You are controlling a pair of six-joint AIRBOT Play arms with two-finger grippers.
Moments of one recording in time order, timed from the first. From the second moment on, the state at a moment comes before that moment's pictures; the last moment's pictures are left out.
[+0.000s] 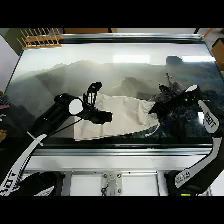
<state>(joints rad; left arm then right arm) -0.60 -1.23 1.11 1.26 -1.09 -1.84 -0.26 -1.93 1.39 -0.81 1.58 0.91</state>
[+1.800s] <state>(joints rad) -0.60 -1.23 1.11 1.26 -1.05 -1.84 -0.92 -1.49 1.37 -1.42 1.35 1.77</state>
